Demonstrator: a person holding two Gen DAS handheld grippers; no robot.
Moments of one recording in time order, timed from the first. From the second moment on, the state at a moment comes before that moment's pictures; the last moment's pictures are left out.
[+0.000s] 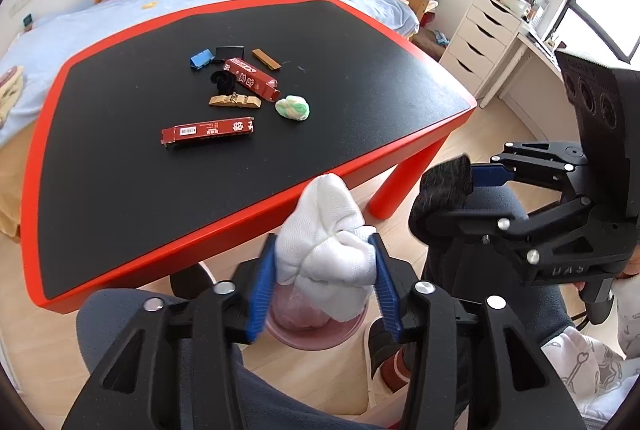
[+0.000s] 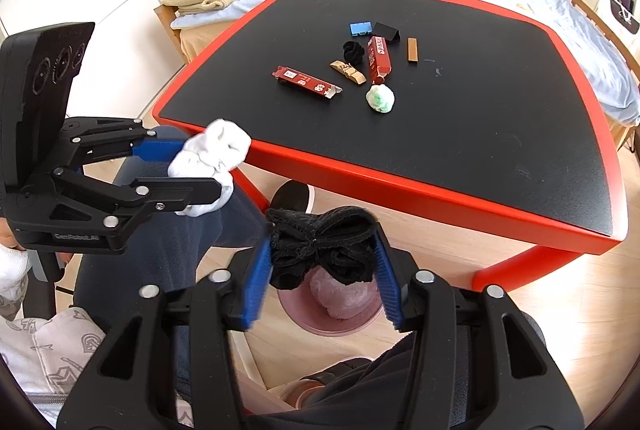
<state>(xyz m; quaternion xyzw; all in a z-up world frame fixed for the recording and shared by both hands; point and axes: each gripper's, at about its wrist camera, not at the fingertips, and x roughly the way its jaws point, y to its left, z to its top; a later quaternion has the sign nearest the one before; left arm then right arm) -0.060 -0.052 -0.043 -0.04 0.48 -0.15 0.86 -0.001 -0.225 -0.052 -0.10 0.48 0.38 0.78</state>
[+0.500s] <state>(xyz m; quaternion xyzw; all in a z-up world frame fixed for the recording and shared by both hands) -0.058 -0.037 -0.040 -0.05 0.48 -0.11 0.87 0.007 -0.234 -0.057 -0.09 0.49 0.35 0.79</state>
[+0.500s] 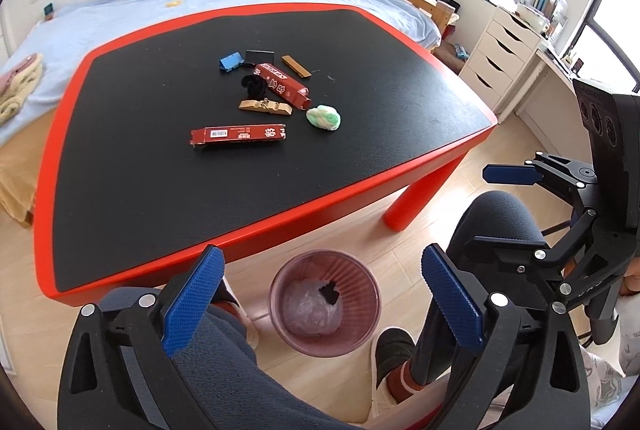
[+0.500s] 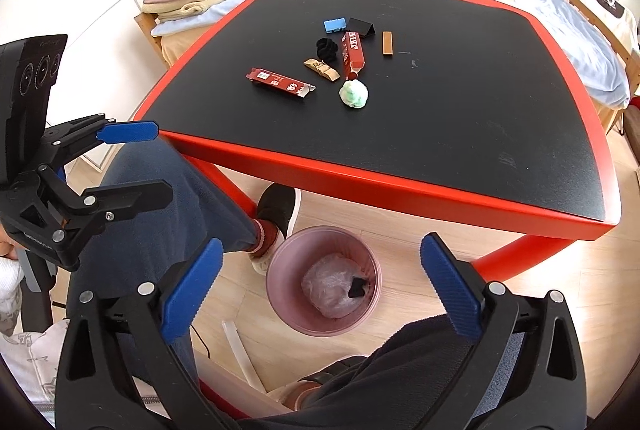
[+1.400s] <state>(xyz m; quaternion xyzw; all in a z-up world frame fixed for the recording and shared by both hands) -0.031 -0.014 -0.029 -0.05 0.47 -0.09 0.88 0.032 -0.221 -0.047 -0.10 0.49 0.36 0.79</state>
